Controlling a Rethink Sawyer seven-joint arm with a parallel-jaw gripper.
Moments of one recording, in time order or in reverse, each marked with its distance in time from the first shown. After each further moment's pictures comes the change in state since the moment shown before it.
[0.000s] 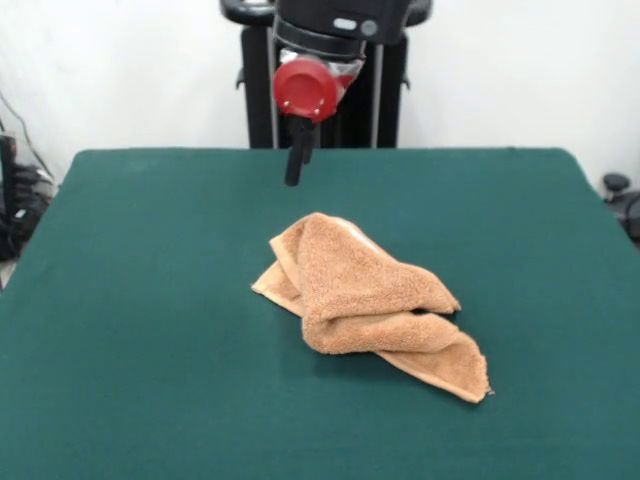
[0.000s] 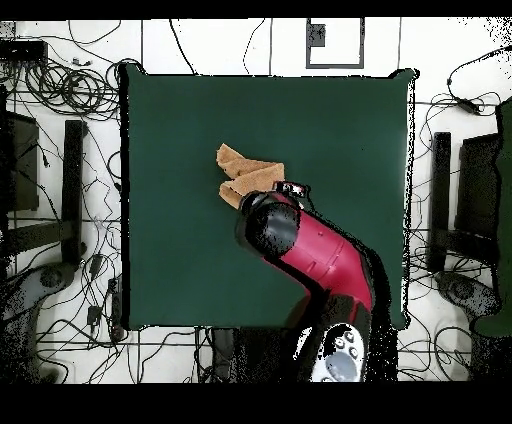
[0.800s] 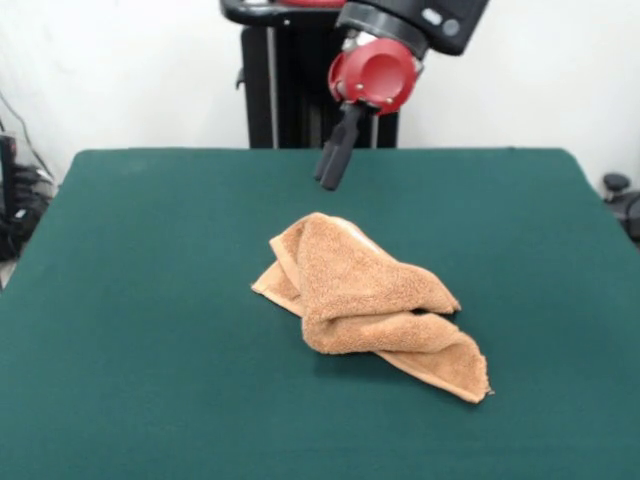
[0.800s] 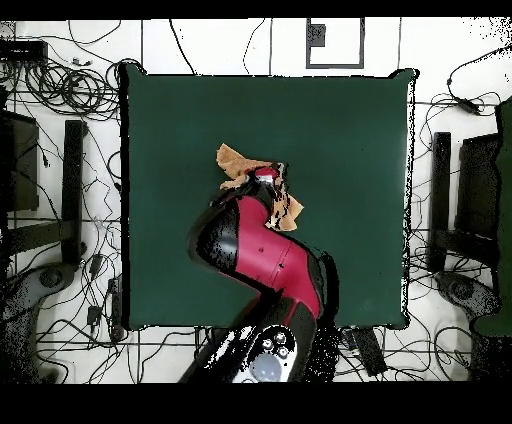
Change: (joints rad) arm 0.161 0.053 -0.078 0.009 -0.029 -0.369 0.000
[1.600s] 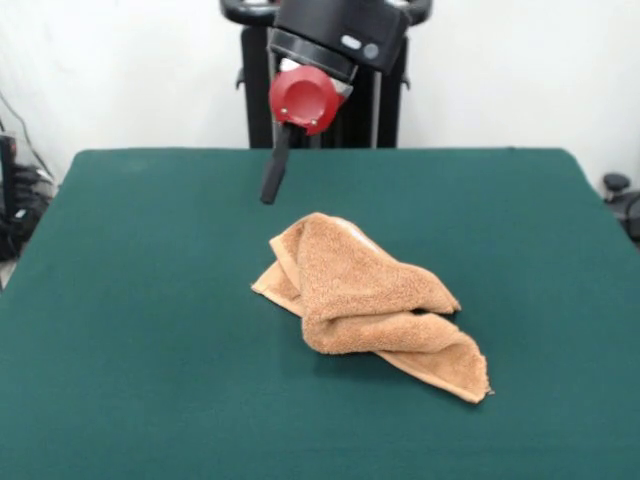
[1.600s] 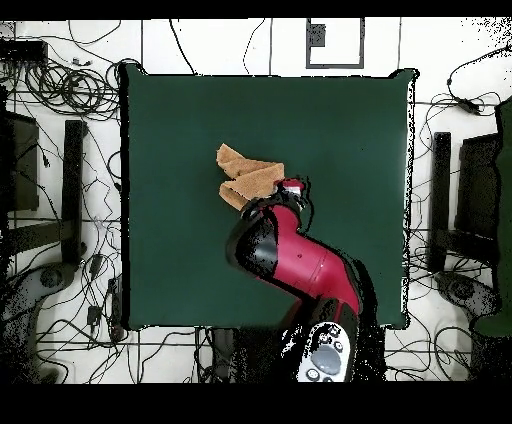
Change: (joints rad) arm -0.158 -0.035 0.099 0.056 -0.126 -0.017 0.000
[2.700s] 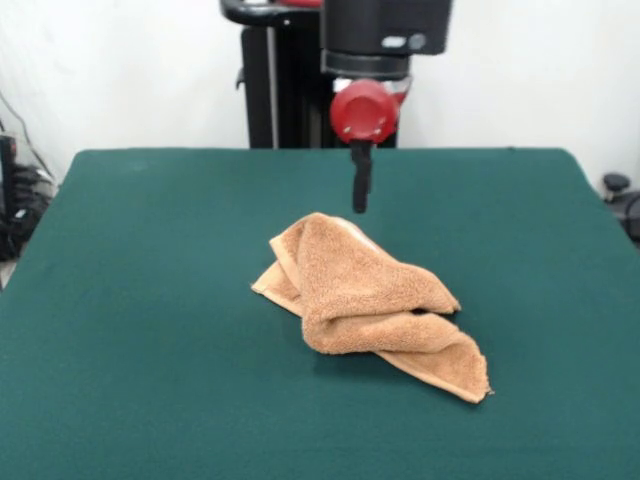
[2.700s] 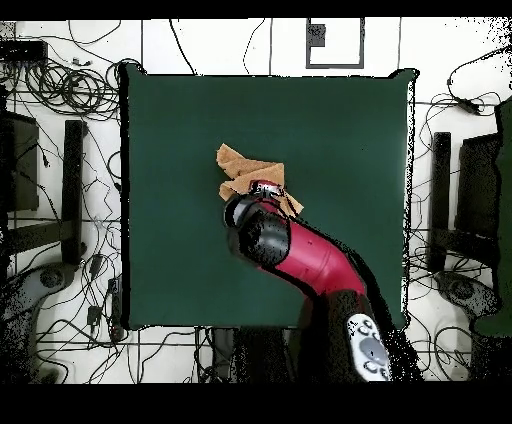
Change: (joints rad) arm -0.266 -0.134 0.374 0.127 0.066 0.189 0.000
